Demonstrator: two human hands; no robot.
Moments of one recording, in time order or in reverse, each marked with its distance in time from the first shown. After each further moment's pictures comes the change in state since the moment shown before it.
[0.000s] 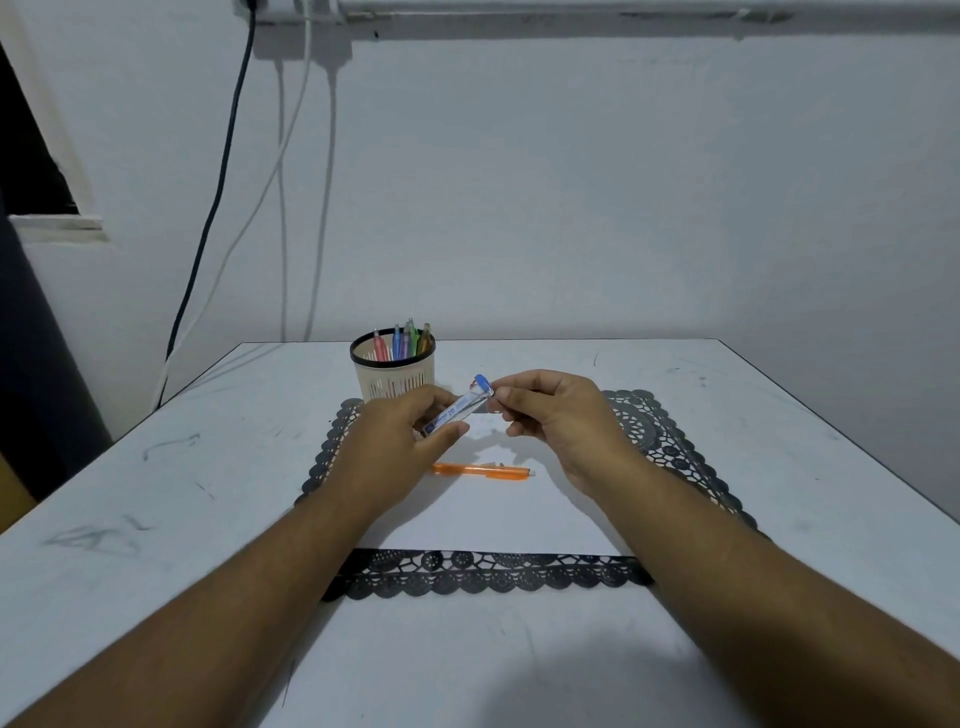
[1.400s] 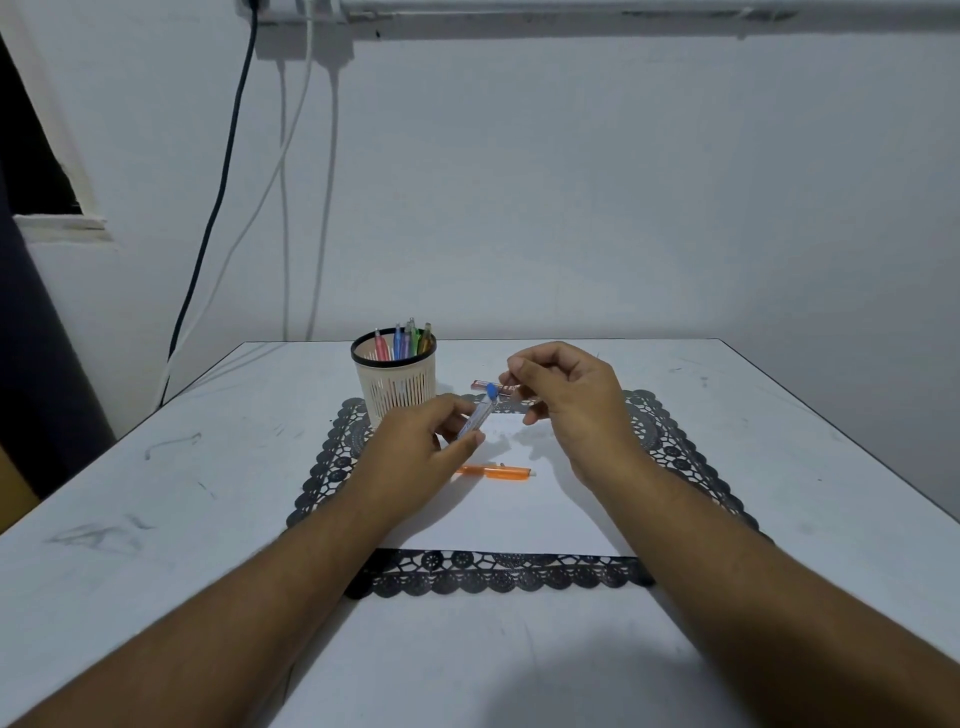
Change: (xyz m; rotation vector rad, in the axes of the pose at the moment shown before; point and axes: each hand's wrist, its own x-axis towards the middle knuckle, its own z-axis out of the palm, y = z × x) left_hand -0.003 0.007 0.013 -0.081 -0.076 0.024; right_hand -0.005 -0.013 0.002 -0.061 0.106 -0.234
